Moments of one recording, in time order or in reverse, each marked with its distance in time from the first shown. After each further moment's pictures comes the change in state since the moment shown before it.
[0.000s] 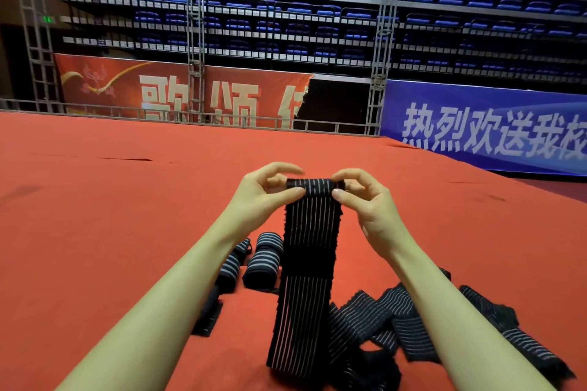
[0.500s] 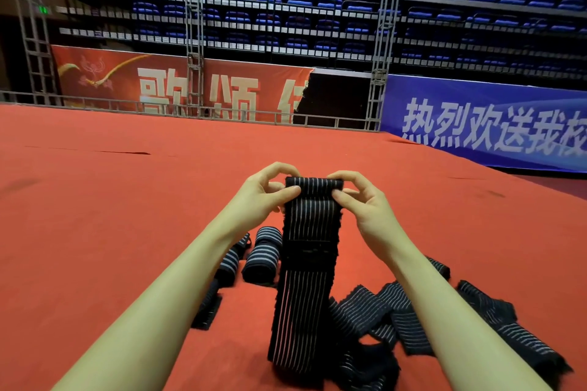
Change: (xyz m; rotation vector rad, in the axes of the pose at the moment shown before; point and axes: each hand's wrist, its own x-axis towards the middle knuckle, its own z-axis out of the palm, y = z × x) left_hand 0.001 -0.009 -0.002 0.091 -0.099 -0.076; right_hand -0.007 0.007 0.001 -0.078 0.012 0.086
